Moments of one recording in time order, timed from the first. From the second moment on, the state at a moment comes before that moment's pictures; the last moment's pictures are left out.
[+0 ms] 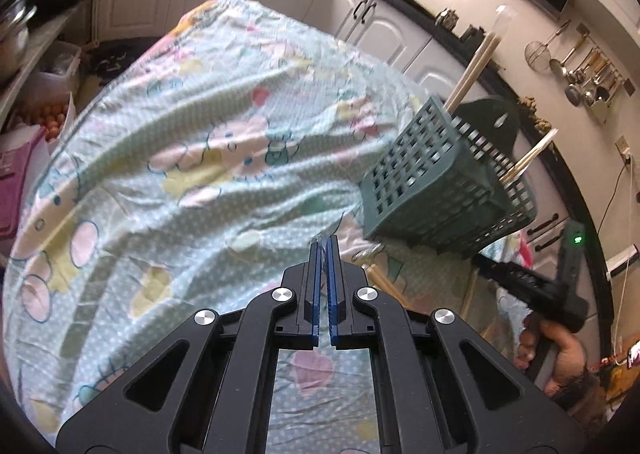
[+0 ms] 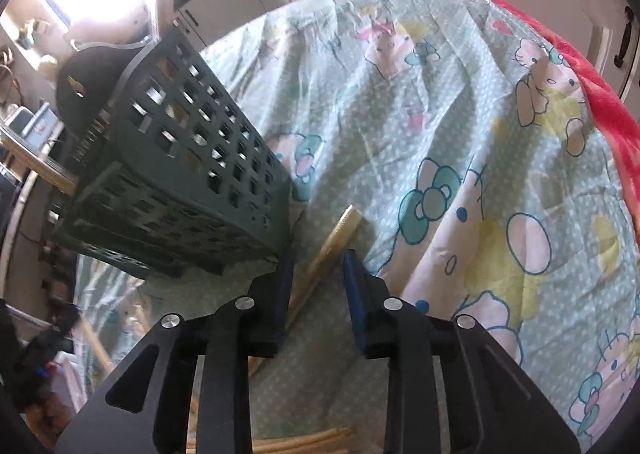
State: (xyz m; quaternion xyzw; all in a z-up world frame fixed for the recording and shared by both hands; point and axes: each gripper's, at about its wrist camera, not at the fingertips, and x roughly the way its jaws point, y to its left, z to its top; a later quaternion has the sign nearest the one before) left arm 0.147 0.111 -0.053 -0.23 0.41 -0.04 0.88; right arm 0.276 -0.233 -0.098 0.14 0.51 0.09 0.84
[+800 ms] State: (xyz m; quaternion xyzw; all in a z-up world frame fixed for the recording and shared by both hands) left arm 0.147 0.094 0.037 -0.19 0.32 -0.08 0.92; right arm 0.261 -0.263 -0.019 0.16 0.41 0.13 0.89
